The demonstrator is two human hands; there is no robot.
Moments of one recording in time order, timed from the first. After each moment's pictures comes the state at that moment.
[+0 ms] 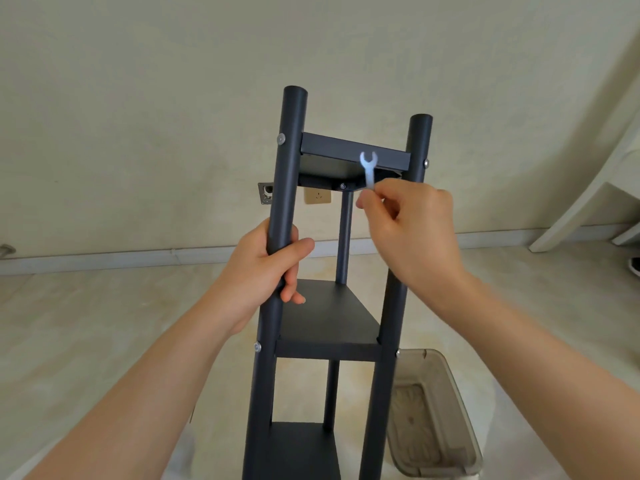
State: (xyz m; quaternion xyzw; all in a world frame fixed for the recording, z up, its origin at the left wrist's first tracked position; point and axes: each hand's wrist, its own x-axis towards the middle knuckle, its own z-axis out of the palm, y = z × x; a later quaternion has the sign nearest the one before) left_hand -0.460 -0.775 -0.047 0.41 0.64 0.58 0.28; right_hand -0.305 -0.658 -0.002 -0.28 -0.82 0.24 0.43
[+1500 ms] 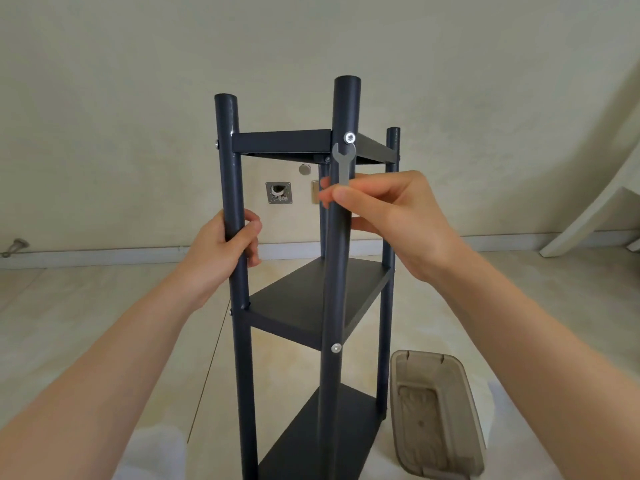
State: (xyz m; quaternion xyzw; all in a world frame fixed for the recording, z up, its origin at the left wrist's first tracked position) left_hand -0.522 -0.783 -0.050 0.33 0.71 0.58 0.21; right_hand -0.319 -0.648 0.008 -0.13 -0.73 0.58 0.34
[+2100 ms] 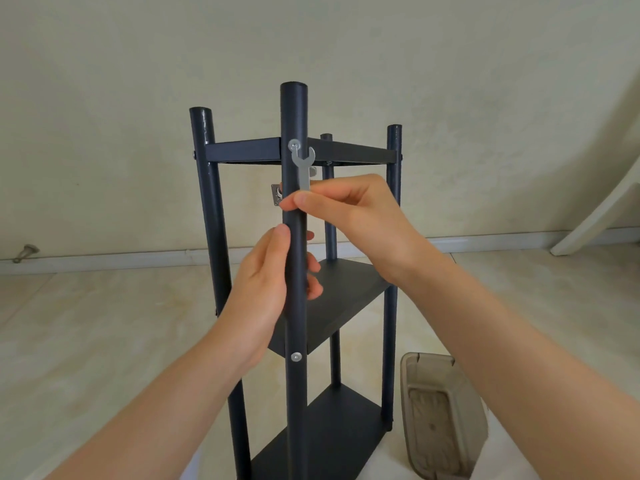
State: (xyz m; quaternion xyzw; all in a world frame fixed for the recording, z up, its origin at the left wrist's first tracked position) left_hand -0.442 -0.790 -0.046 0.29 0.62 0.66 0.29; right_hand -0.353 -0.671 0.010 -0.06 -0.73 0.61 0.31
